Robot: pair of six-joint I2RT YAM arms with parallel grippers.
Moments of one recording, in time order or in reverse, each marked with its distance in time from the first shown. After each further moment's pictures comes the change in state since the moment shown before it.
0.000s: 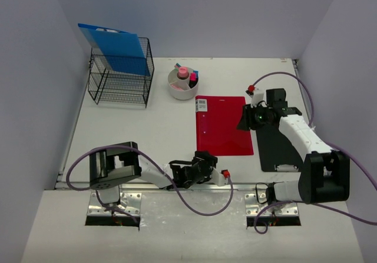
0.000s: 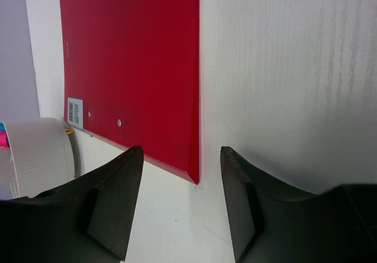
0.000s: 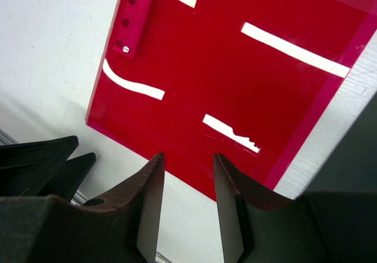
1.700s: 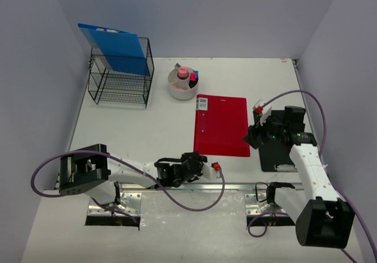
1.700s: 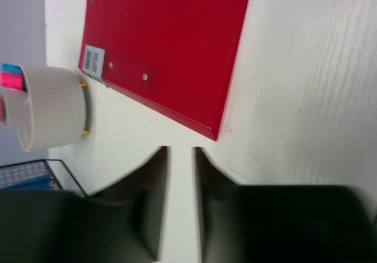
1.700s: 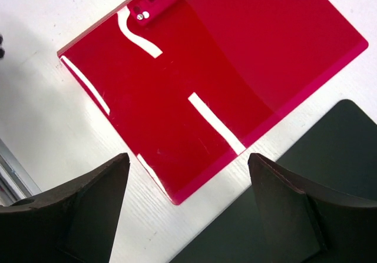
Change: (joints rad) left arm 0.007 -0.252 -0.072 -0.182 -0.080 -0.108; right arm -0.151 -0.366 -0.219 0.020 -0.206 -0.500
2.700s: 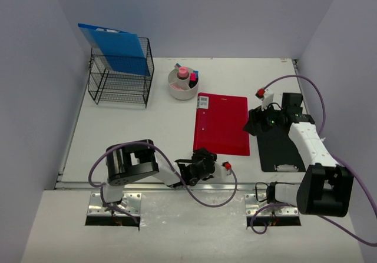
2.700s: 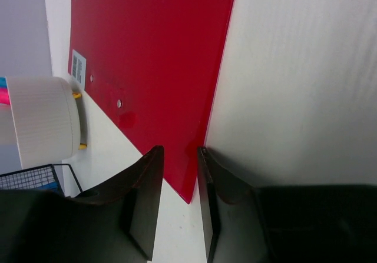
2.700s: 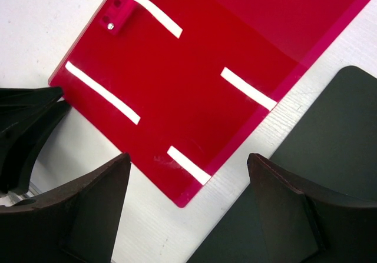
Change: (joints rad) left arm 0.036 0.421 0.130 0.257 -0.073 0.080; right arm -0.011 0.258 0.162 -0.012 0.077 0.183
